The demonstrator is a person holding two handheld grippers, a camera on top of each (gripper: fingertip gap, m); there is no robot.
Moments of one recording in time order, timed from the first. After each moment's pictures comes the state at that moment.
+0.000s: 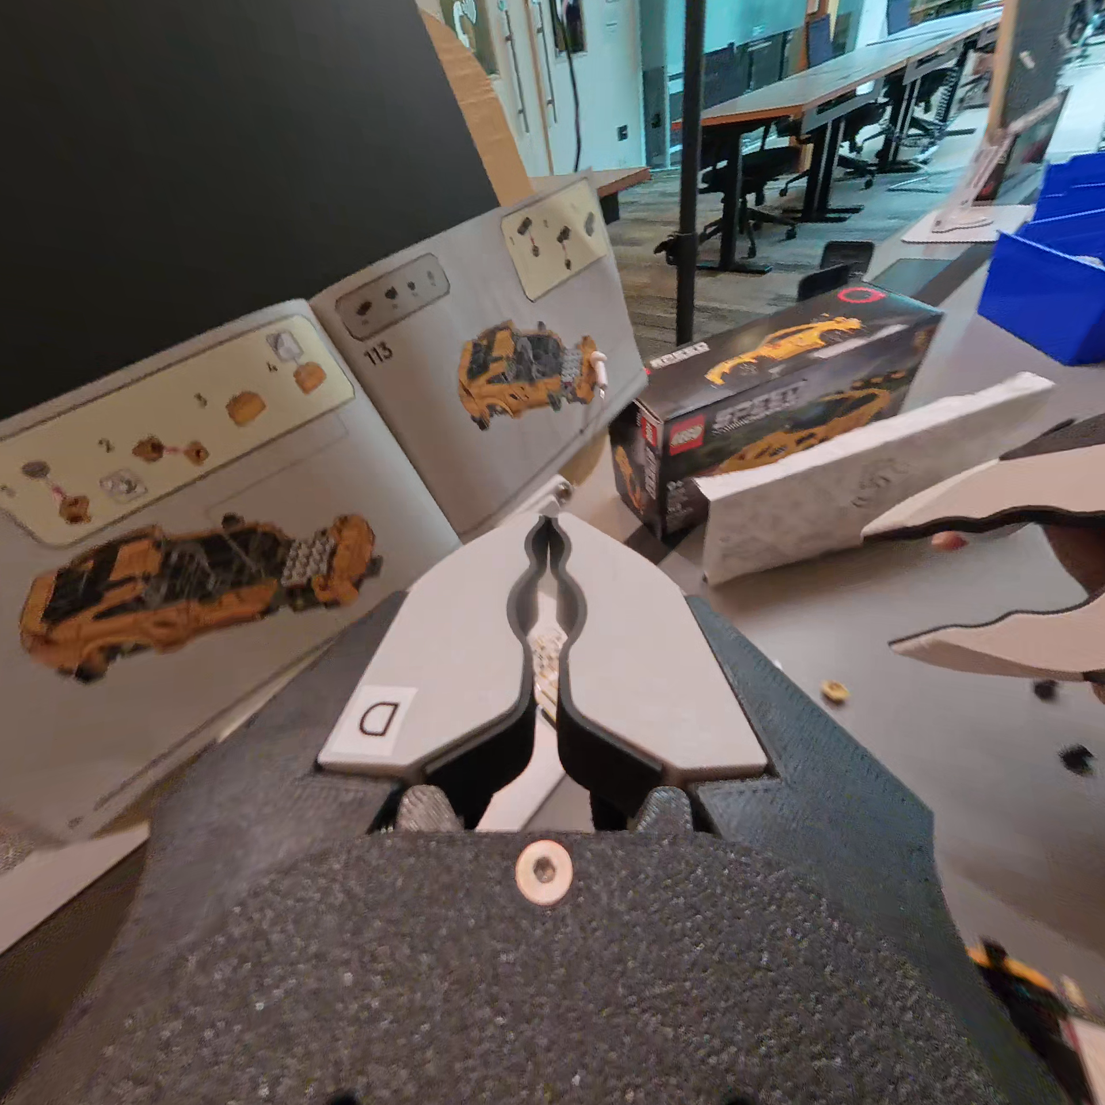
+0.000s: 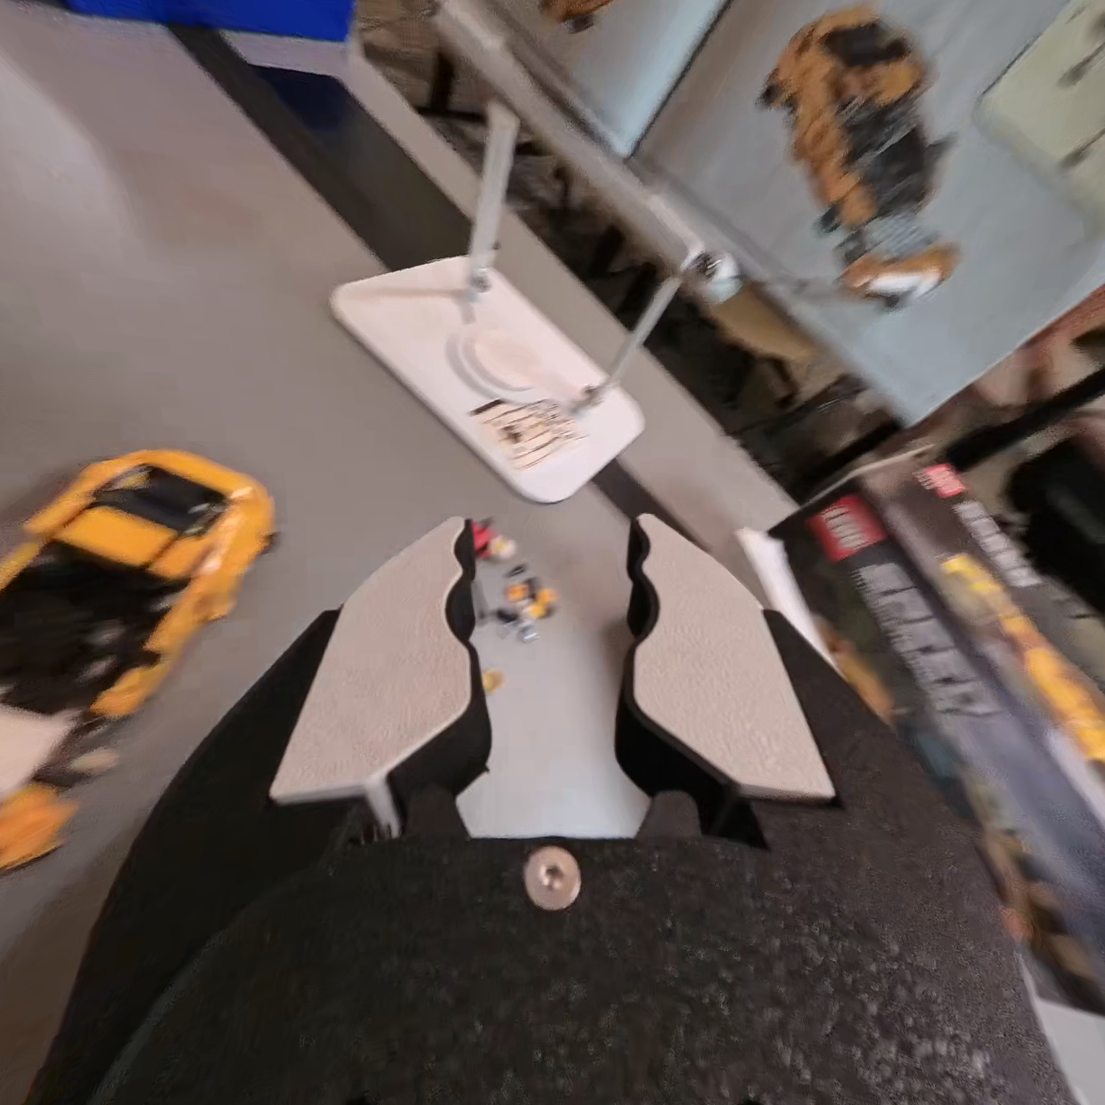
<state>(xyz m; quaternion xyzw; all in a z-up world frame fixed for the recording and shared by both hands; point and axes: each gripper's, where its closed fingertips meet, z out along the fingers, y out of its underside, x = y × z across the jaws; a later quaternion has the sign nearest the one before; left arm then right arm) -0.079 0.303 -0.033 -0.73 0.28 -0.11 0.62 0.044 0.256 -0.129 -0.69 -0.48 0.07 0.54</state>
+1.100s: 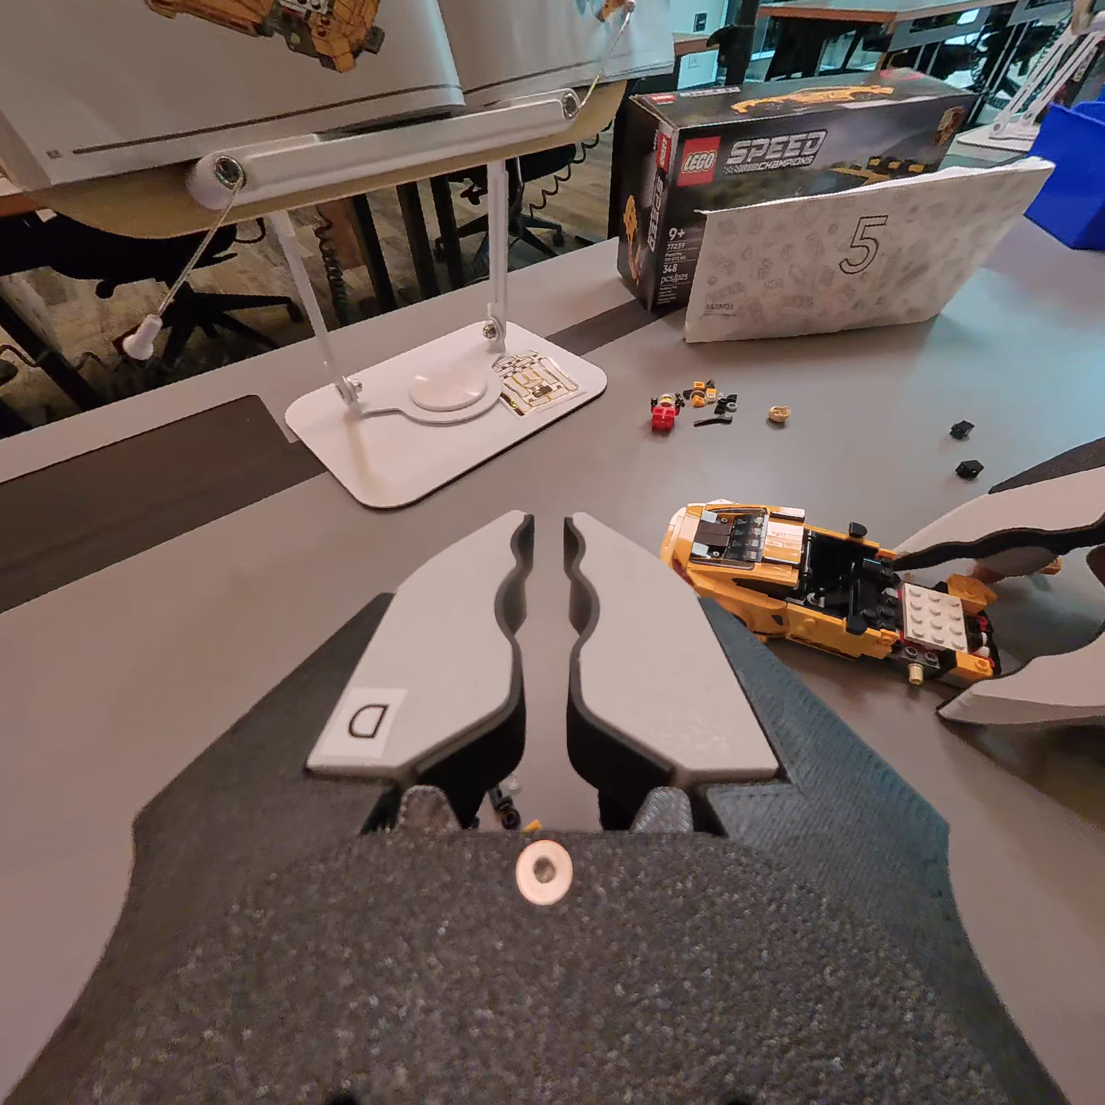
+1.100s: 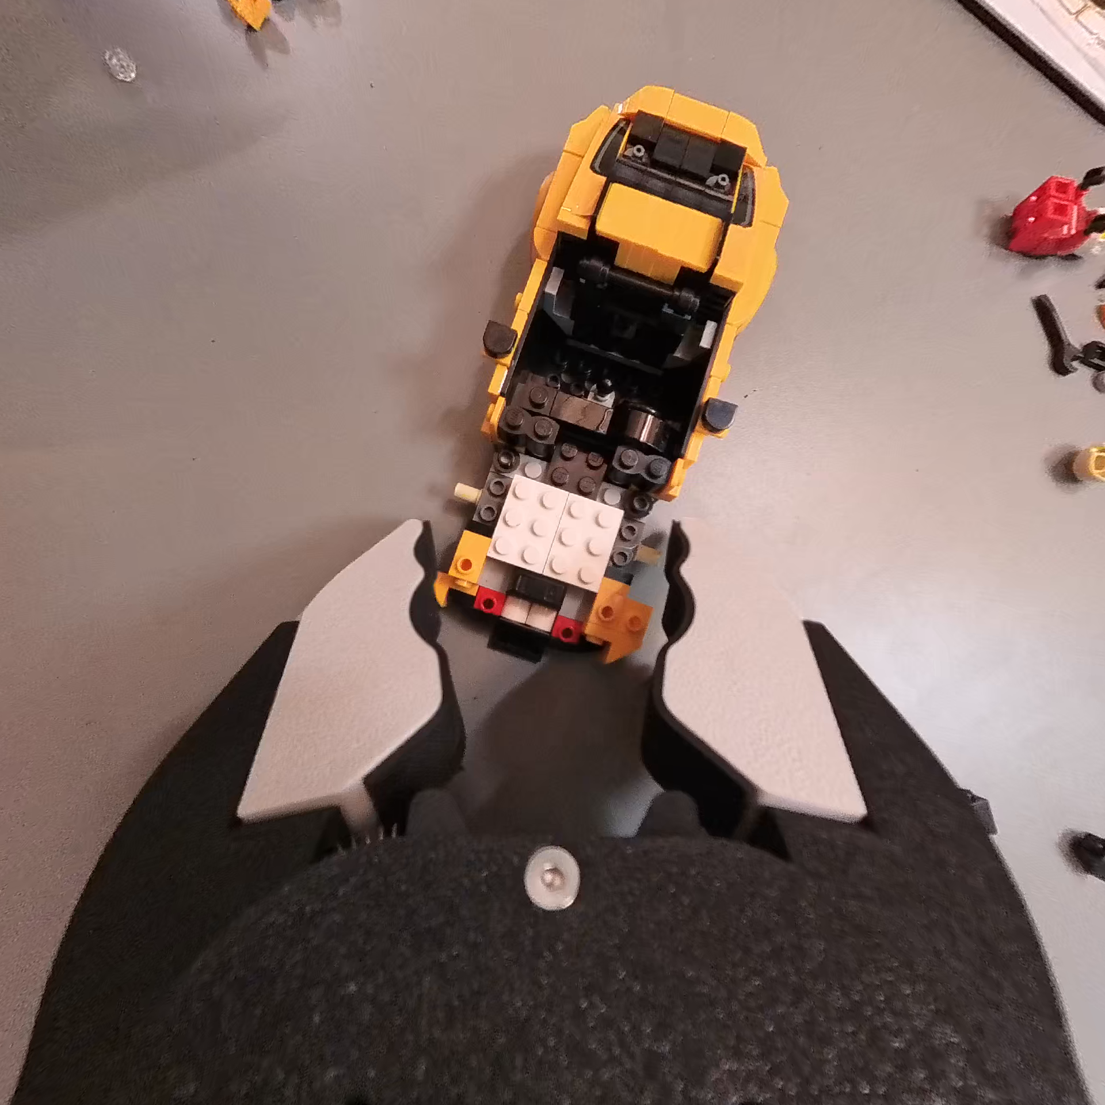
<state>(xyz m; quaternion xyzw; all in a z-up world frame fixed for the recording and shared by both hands) -0.160 0.159 -0.159 -0.79 0.19 -0.12 0.57 -0.003 0.093 -0.266 -0.81 -0.47 0.15 0.31</state>
